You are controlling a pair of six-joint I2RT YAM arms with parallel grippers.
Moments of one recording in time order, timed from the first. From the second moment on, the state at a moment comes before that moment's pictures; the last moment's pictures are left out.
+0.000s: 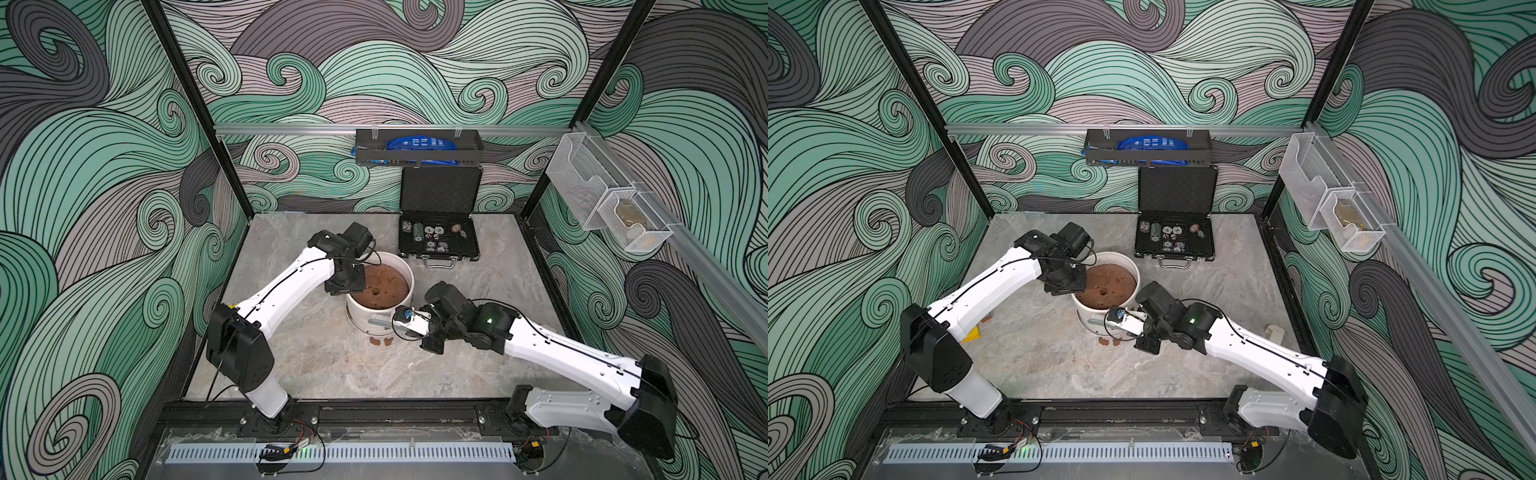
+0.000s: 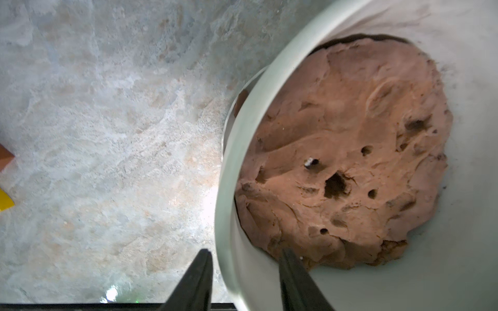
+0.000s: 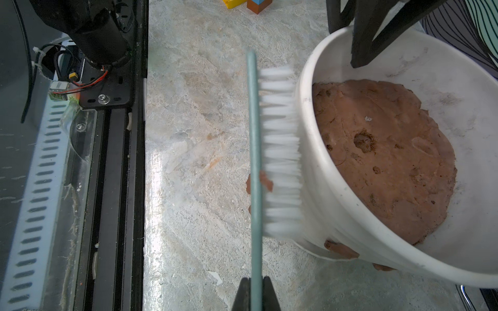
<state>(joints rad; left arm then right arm) -0.58 1.63 1.54 -1.26 -0.10 -0.68 0.92 1.20 0.93 -0.64 -0.16 -0.43</state>
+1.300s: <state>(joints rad) -0.59 1.66 1.54 -1.26 -0.17 -0.76 0.92 1.36 0.83 -0.58 -0.05 -0.38</state>
